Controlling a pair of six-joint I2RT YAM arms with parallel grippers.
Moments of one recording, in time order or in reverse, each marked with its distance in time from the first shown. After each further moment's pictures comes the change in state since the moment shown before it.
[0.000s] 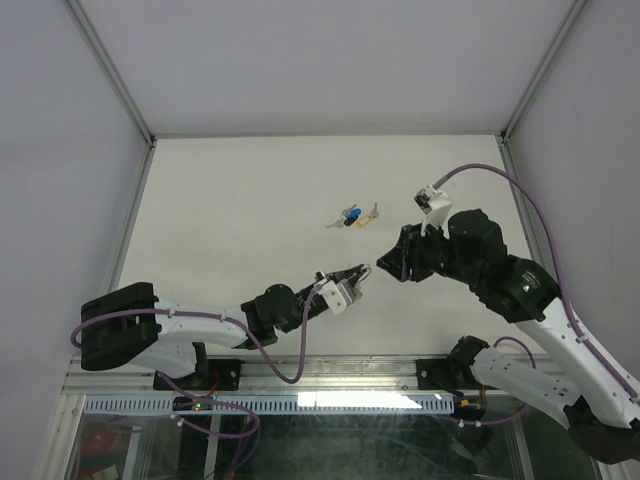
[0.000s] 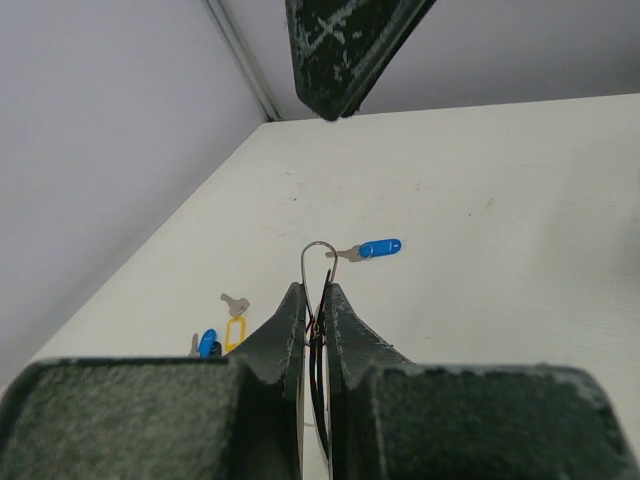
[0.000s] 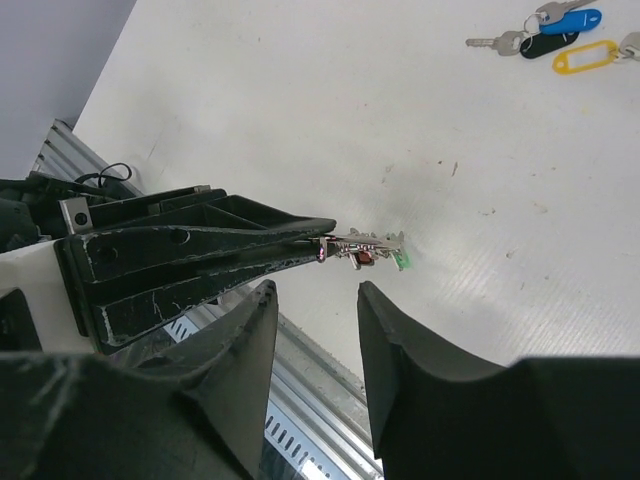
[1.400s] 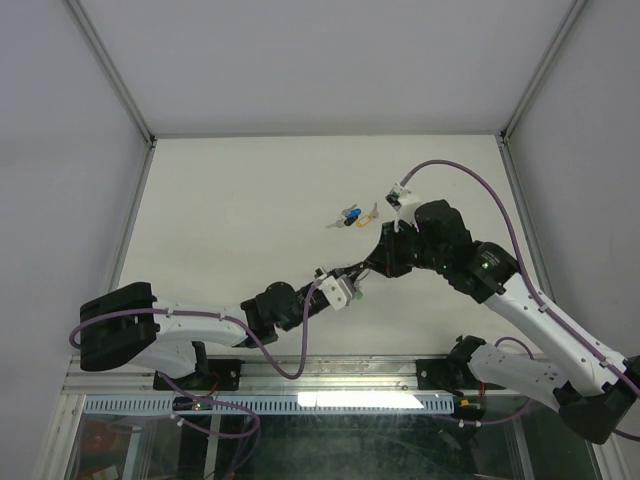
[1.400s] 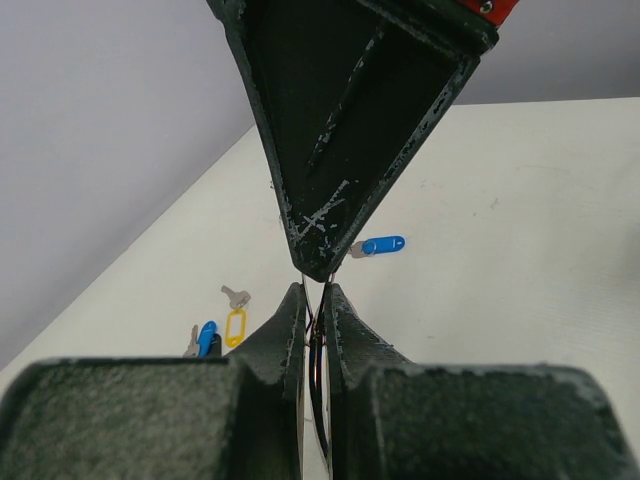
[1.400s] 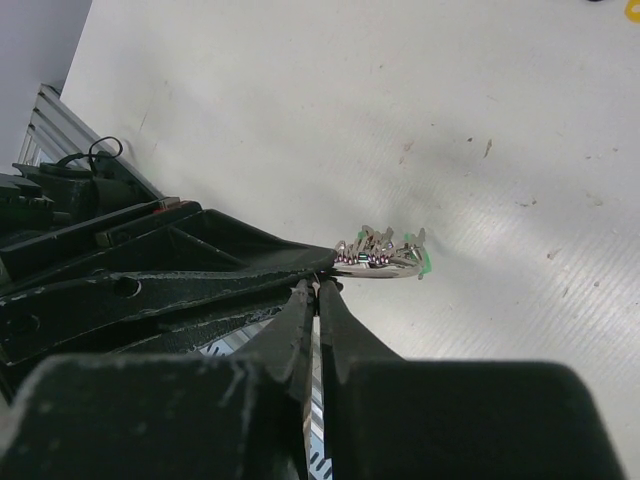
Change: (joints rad) left arm 0.006 -0.006 0.022 -0.041 -0.018 -0.035; right arm -0.002 0.163 -0.060 0.102 -0.084 0.027
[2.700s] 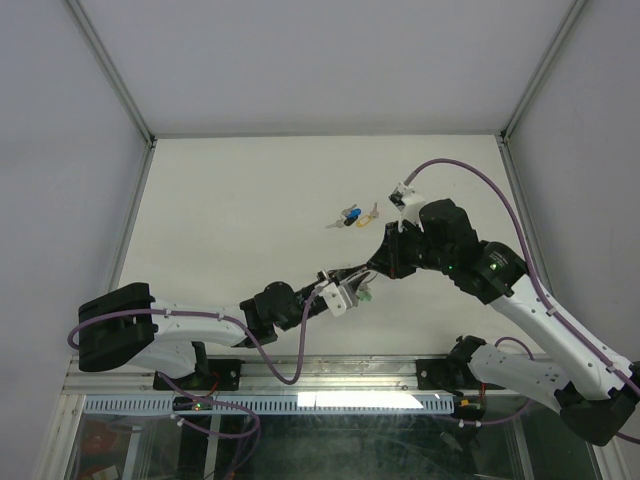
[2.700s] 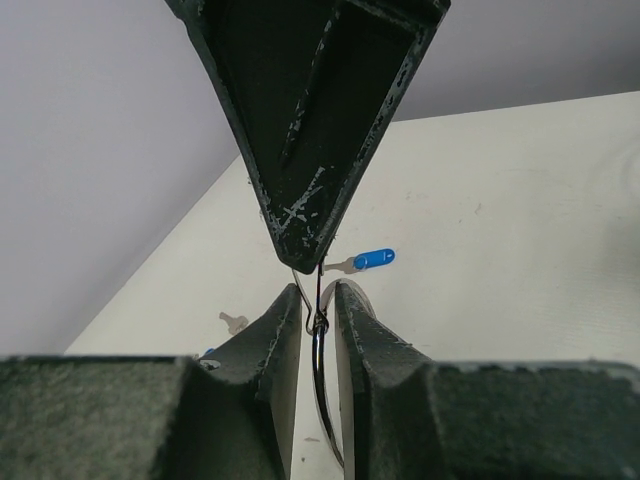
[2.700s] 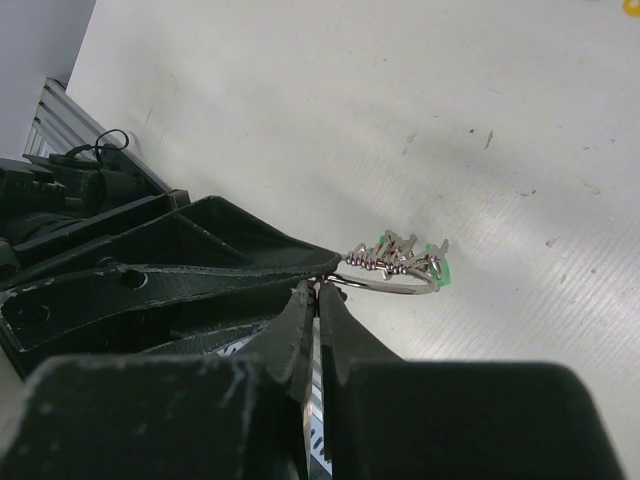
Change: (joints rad) left arm 0.000 -0.009 0.000 0.003 0.081 0.055; right arm 0.002 -0.016 0.044 -0.064 0.003 -0.004
